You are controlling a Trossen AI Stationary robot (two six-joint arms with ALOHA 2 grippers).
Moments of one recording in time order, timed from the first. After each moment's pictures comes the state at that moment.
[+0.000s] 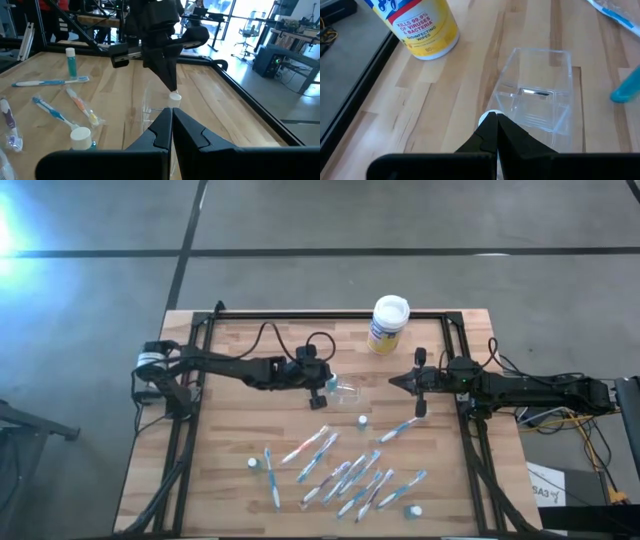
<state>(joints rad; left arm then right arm) 0.09 1.69 1.05 0.02 -0.26 0.08 -0.20 0.57 0.13 0.32 -0.10 -0.11</state>
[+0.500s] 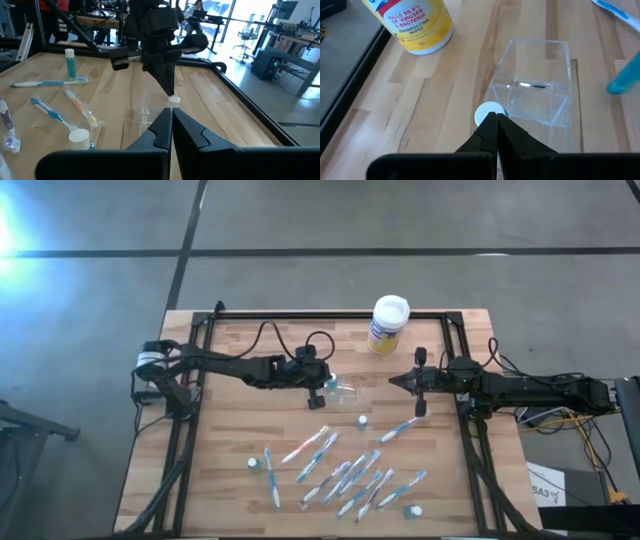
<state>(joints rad) 0.11 1.69 1.04 0.01 -0.22 0.09 -0.20 0.57 0.13 0.33 -0.10 -0.12</state>
